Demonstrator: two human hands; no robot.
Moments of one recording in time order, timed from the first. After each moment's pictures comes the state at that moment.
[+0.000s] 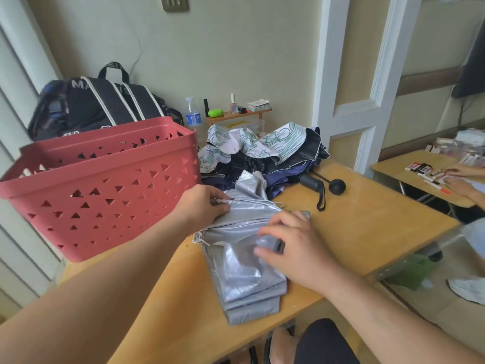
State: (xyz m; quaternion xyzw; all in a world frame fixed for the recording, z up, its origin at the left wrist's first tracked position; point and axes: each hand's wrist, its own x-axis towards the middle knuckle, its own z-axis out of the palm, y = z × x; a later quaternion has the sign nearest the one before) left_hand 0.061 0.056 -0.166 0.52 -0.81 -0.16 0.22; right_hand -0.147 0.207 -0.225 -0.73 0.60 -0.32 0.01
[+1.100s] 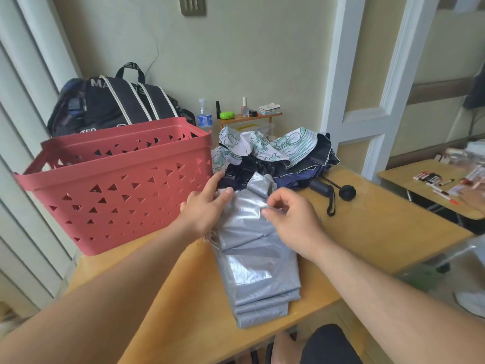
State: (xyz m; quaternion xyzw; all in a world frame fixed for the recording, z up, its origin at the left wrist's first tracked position) left_hand 0.079 0.075 -0.169 0.51 -0.77 -0.27 0.28; right_hand -0.129 0.159 -0.196 -0.59 0.58 -0.53 0.17
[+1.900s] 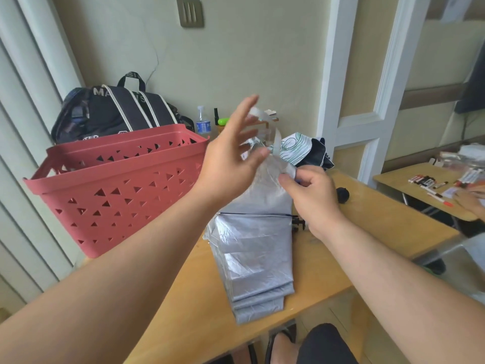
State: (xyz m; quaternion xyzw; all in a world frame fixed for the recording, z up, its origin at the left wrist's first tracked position) left_hand 0.025 0.127 -0.072 0.22 -0.80 -0.23 0.52; right_hand -0.154 0.156 -0.153 -0.49 0.56 -0.66 0.14
